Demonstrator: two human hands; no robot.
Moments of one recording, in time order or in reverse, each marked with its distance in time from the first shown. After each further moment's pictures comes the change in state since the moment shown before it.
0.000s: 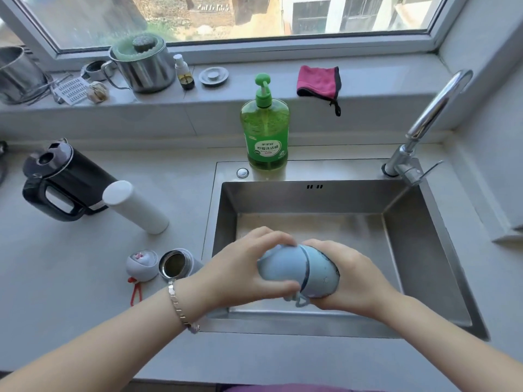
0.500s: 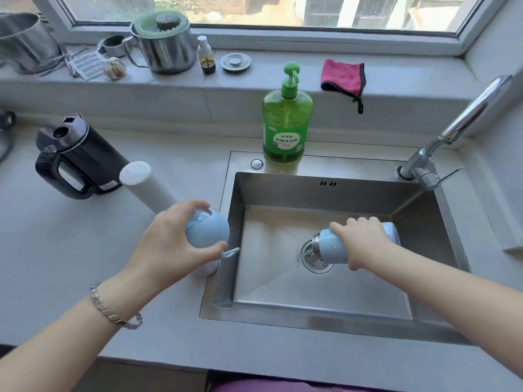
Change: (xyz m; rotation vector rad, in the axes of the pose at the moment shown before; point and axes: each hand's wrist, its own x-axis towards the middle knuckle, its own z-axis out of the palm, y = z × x) left_hand -0.058 -0.060 -0.055 0.104 0.490 -0.381; right_hand 0.067 0.020 0.004 -1.057 -0.550 0.322
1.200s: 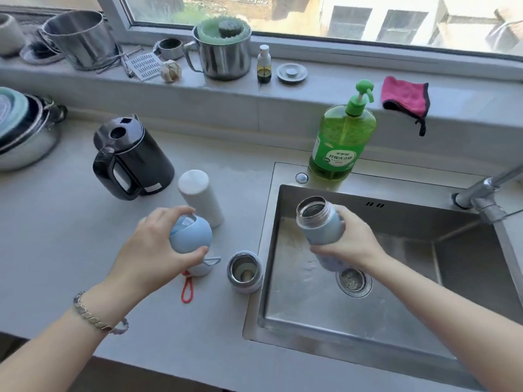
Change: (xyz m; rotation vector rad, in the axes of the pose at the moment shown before) left_hand 0.015 -0.100 -0.066 0.079 0.059 -0.144; right_hand 0.044 -0.088 -0.062 1.272 0.331 -0.055
